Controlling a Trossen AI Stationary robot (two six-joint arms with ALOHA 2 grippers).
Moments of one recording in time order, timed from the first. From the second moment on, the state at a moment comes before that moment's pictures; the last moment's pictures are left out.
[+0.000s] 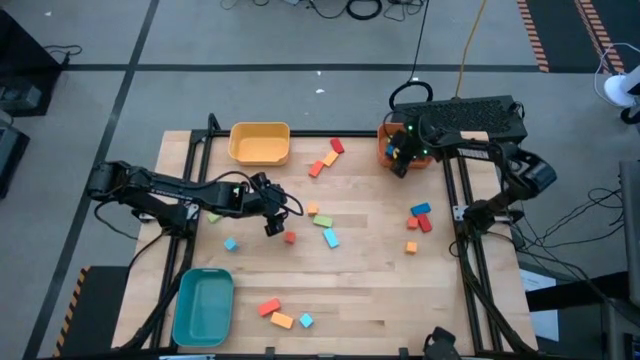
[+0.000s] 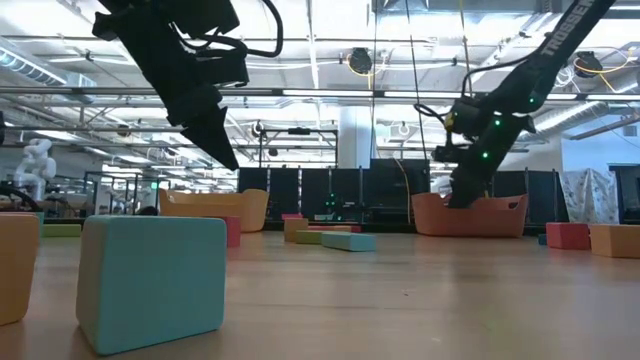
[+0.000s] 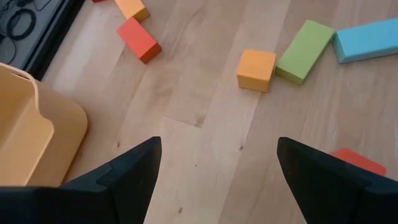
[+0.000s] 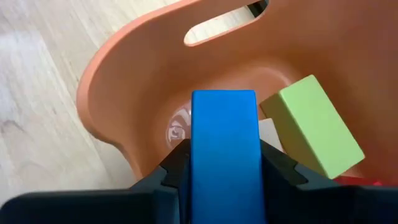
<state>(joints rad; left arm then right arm) -0.01 1.34 0.78 -0.41 -0.37 -0.18 -0.94 1.51 0.70 -0.19 -0.14 -0.42</state>
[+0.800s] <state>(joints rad) 0.00 1.34 0.78 -0.51 -0.29 -0.25 -0.94 1.44 0.72 -0.27 -0.16 -0.33</state>
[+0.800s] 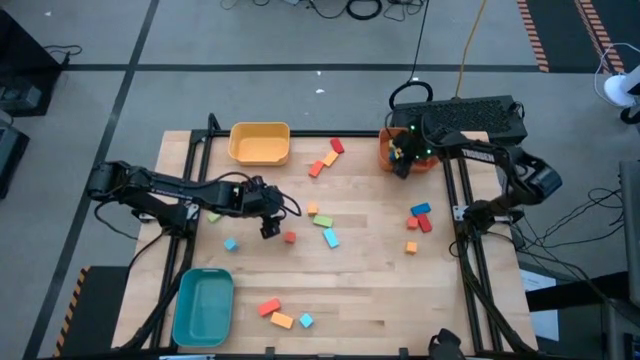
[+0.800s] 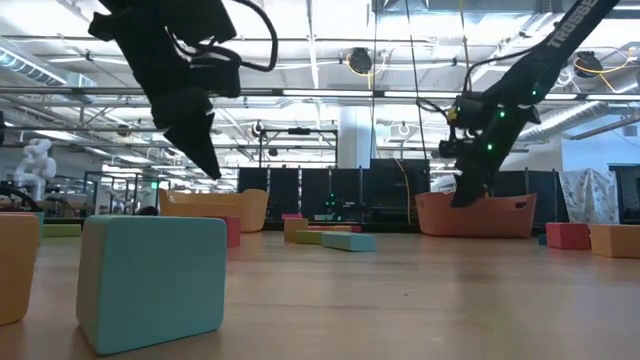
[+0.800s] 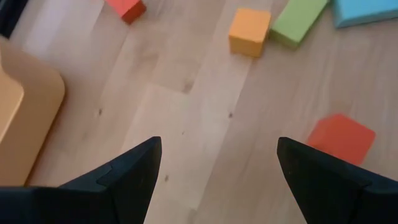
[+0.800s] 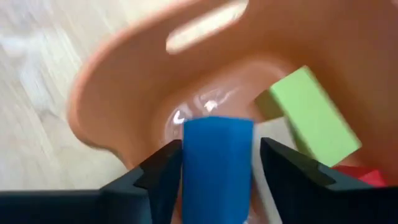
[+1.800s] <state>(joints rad) 0.03 1.34 0.87 -0.99 -0.09 -0.47 -0.61 1.10 0.72 -0.34 -0.16 -0.04</state>
